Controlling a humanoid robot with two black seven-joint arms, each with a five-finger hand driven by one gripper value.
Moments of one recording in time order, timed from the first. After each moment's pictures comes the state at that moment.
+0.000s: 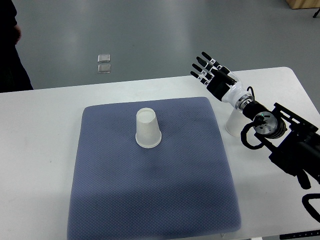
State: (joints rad) left arm -0.04 0.00 0.06 -0.22 0.12 -0.11 0.15; right arm 0.72 -0.14 0.81 0.69 0.03 0.32 0.15
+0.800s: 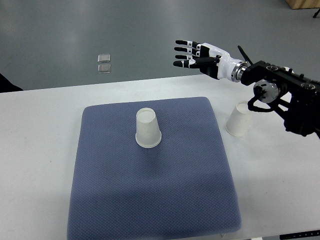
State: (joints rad) left arm -0.04 0.00 0.06 -0.21 0.11 -0.10 0.15; right arm 1.07 -0.27 0.38 0.69 -0.27 0.32 0.09
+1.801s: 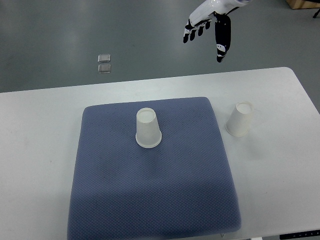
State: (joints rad) left arm -0.04 0.00 0.06 -0.23 0.12 -0.11 0.15; right arm 2.10 -0.35 -0.66 1.06 -0.77 0.61 0.04
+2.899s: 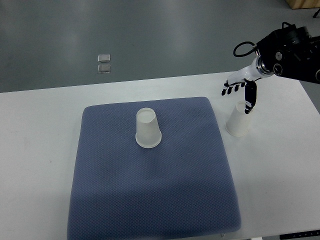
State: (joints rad) left arm -0.04 0.00 0.06 -0.22 0.12 -0.11 0.16; right arm 1.63 -0.40 -0.68 0.97 -0.84 0.43 -0.01
